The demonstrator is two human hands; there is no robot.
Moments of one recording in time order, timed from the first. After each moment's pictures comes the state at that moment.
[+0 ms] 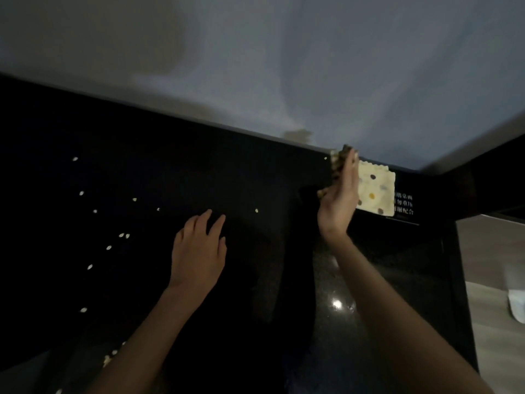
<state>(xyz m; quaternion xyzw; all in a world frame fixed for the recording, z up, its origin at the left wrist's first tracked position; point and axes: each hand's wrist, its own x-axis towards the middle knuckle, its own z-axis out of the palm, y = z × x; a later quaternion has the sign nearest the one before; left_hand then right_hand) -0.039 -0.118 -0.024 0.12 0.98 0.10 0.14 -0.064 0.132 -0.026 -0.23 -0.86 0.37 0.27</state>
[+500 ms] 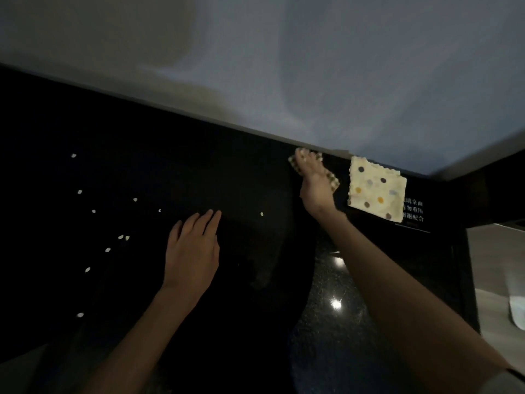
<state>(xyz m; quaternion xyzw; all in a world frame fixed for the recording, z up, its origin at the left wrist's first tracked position) -0.049 -0.130 -0.035 0.13 0.98 0.08 0.11 -0.127 0.140 -0.072 -0.06 -0.97 0.25 0.01</state>
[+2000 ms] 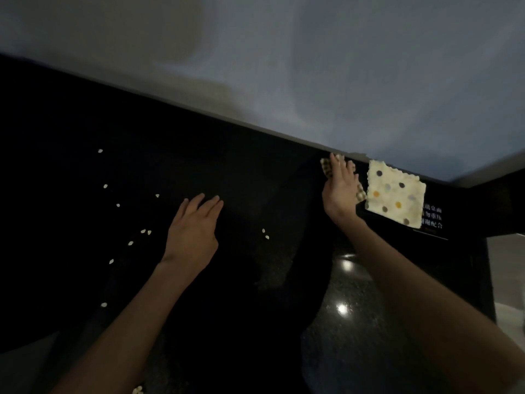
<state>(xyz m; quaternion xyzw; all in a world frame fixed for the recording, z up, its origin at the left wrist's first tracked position) -0.083 -0.159 -0.028 0.17 0.98 0.06 0.12 -0.121 0.138 -0.066 -0.18 -0.95 0.24 0.03</state>
